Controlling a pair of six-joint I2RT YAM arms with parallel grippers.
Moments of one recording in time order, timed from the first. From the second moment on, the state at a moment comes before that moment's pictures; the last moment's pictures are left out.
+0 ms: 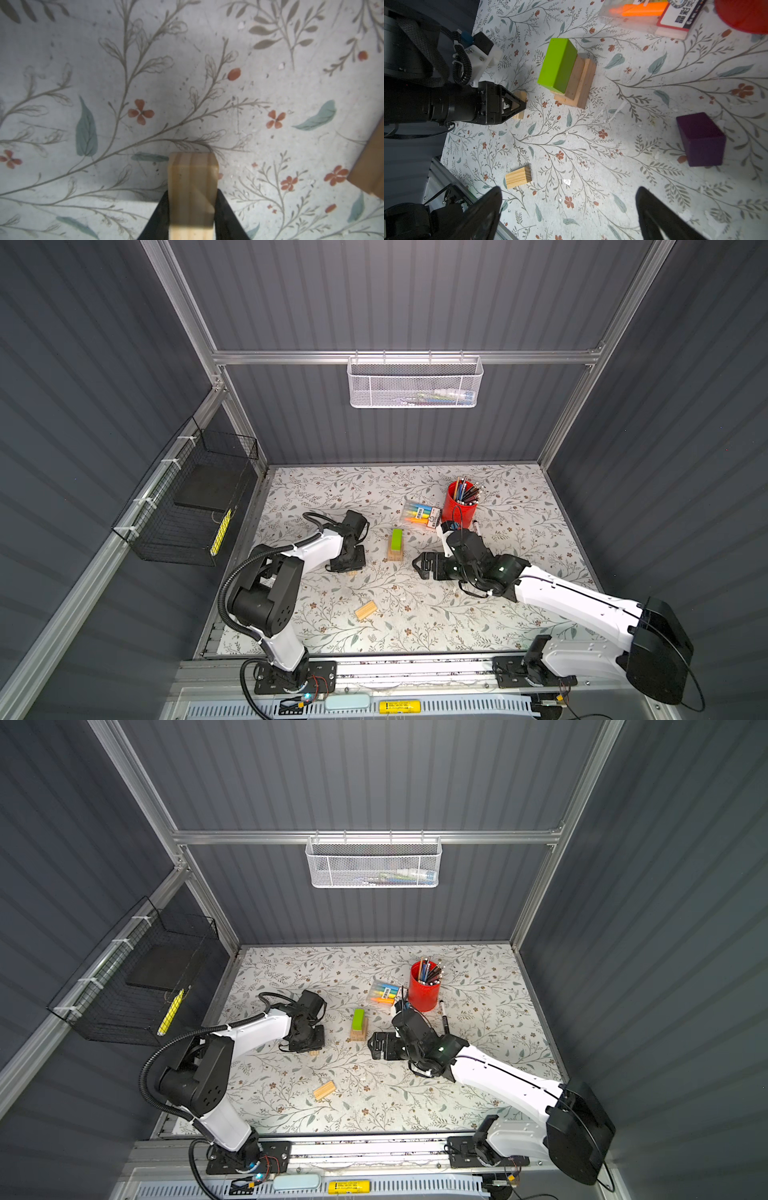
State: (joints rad) left arm -0.45 1.71 1.01 -0.66 -0.05 -0.53; right arm 0.82 1.24 0.80 -0.32 -0.03 0.71
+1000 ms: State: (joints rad) left arm -0.54 1.56 1.04 -0.81 -0.09 -0.56; right arm 0.79 1.17 0.83 -0.41 -0.03 0.70
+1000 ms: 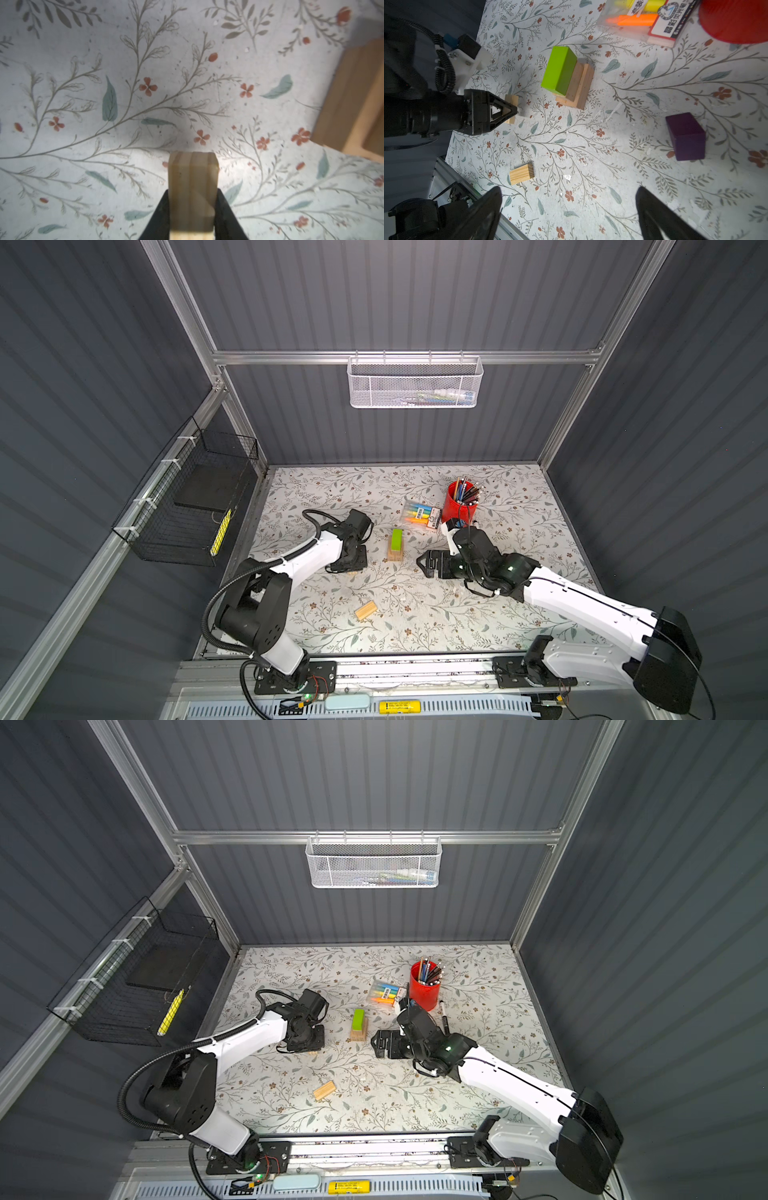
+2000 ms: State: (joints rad) left arm -0.74 1.90 1.66 -1.04 -0.09 -0.56; right arm 0.64 1.10 0.82 -0.49 -0.11 0.74
